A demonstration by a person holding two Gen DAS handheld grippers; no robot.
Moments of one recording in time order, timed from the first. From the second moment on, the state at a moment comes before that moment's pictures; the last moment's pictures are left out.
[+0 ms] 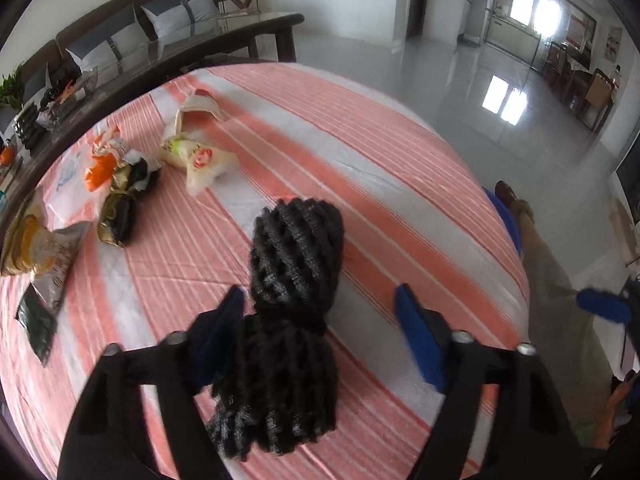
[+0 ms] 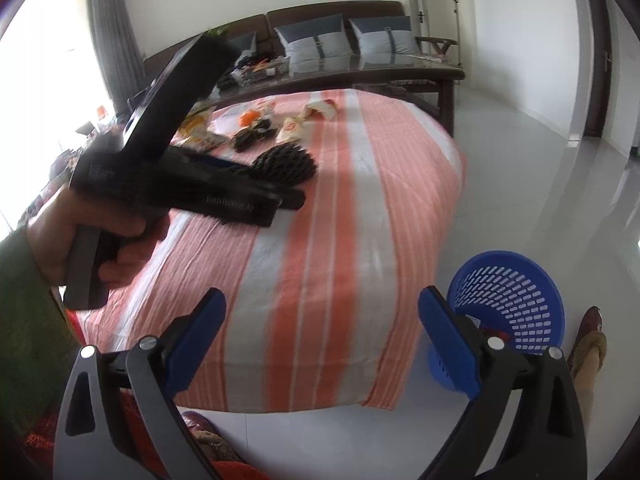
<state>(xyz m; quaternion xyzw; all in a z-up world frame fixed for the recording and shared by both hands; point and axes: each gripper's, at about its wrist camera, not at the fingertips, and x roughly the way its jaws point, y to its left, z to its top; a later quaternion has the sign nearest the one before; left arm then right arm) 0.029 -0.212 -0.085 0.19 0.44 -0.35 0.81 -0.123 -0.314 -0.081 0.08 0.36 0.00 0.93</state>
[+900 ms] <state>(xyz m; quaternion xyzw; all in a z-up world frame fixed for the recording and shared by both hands) 0.018 -0.056 -0.084 -0.01 0.42 -0.20 0.88 0.155 -0.277 -0.070 -0.02 0.47 0.06 0.88</state>
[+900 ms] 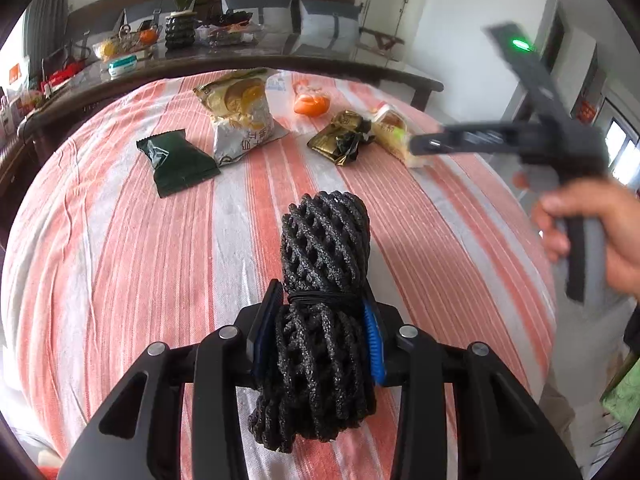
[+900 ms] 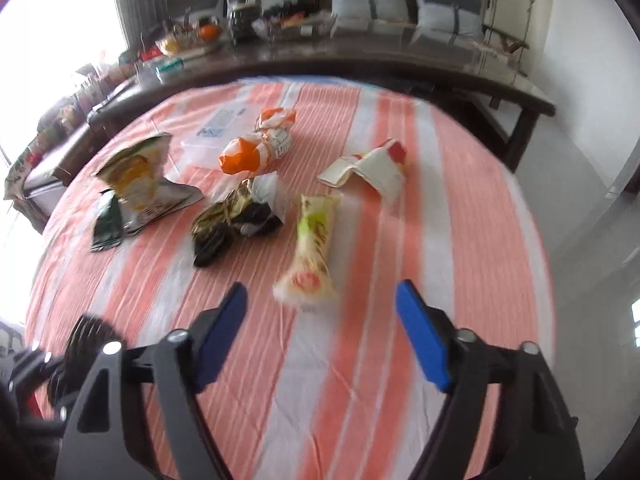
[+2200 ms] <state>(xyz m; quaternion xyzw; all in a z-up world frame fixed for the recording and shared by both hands) 0.018 -0.065 -0.087 -0.01 0.43 -0.21 0.88 0.025 -0.268 -0.067 -0.02 0.44 0.08 0.89</state>
